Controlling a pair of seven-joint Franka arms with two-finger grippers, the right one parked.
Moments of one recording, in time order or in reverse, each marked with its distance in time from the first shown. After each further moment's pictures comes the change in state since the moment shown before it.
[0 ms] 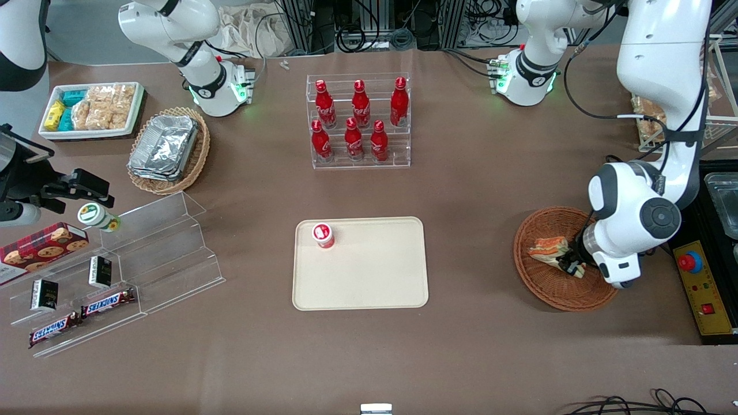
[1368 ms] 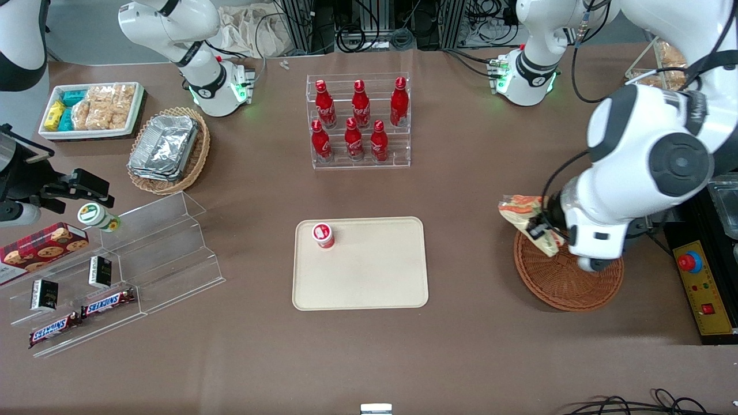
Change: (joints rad) arm -0.019 -0.075 -0.286 0.497 0.052 -0.672 0.086
